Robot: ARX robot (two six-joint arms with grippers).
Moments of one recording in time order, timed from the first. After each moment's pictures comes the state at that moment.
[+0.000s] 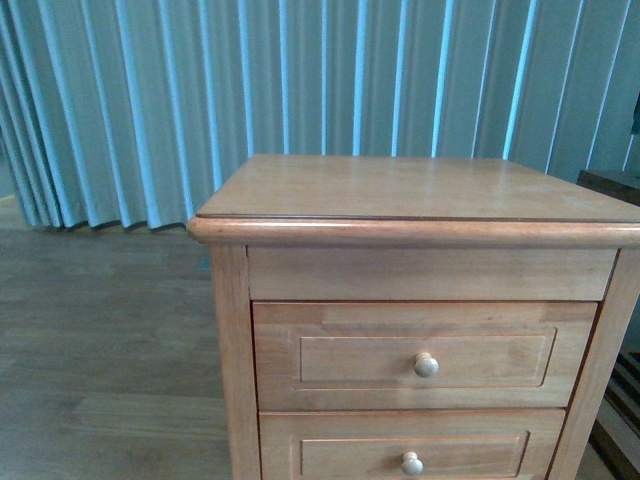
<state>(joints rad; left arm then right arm) 0.00 0.00 0.01 0.00 0.00 0.00 -0.09 0.97 0.45 0.32 -0.38 -0.03</state>
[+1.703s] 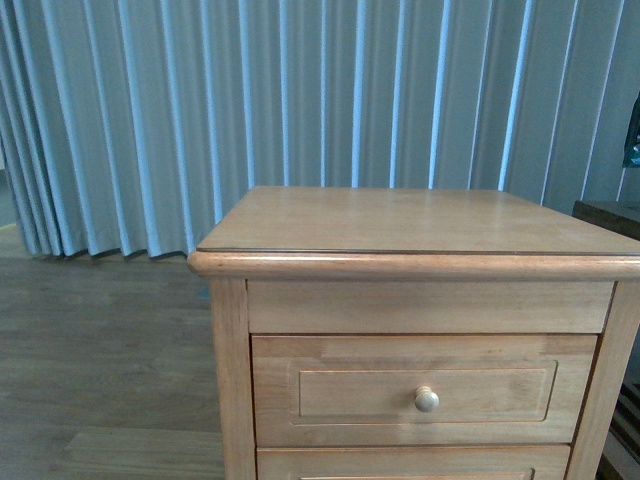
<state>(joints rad) 0.00 0.00 0.01 0.00 0.00 0.00 0.00 0.20 0.00 0.20 0.00 -0.01</state>
